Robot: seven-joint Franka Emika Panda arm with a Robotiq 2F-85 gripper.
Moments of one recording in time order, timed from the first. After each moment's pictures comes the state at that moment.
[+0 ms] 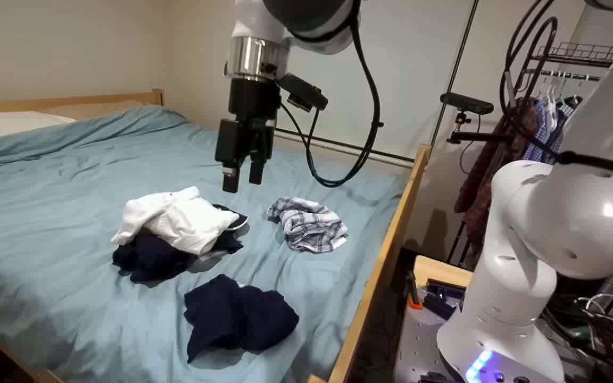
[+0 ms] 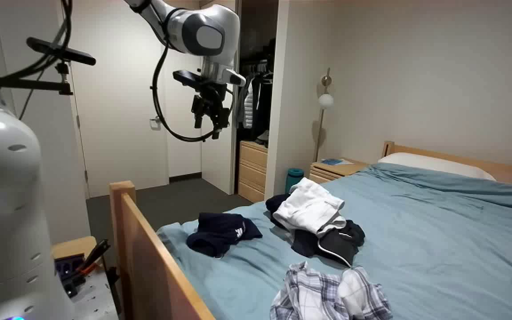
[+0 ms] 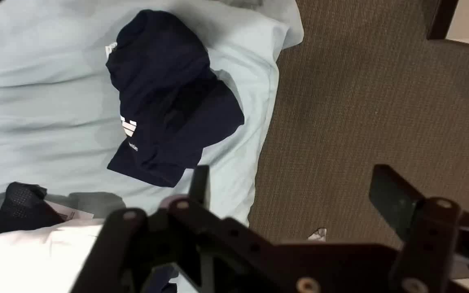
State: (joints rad) arm 0.19 -0.25 0.06 -2.27 0.27 2.02 -0.01
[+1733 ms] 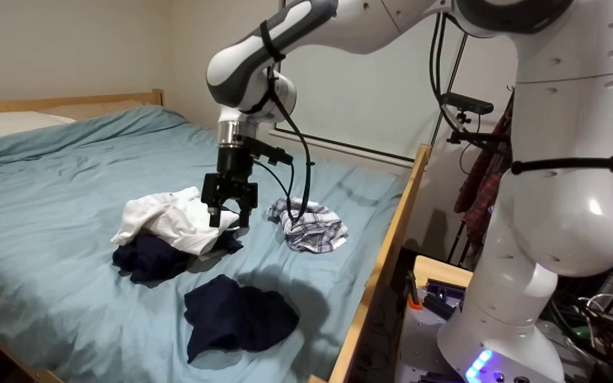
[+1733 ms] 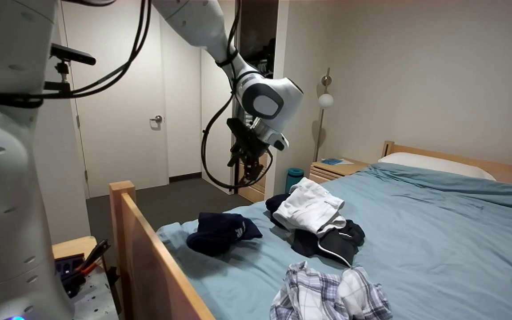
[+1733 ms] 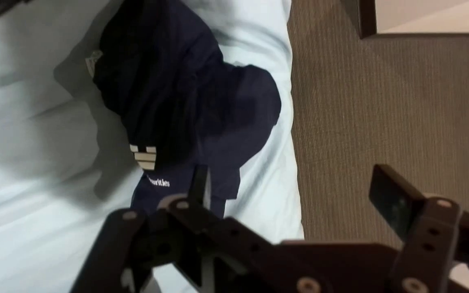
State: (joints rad) arm 0.04 0.26 -0.03 -2.01 0.51 1.94 -0.19
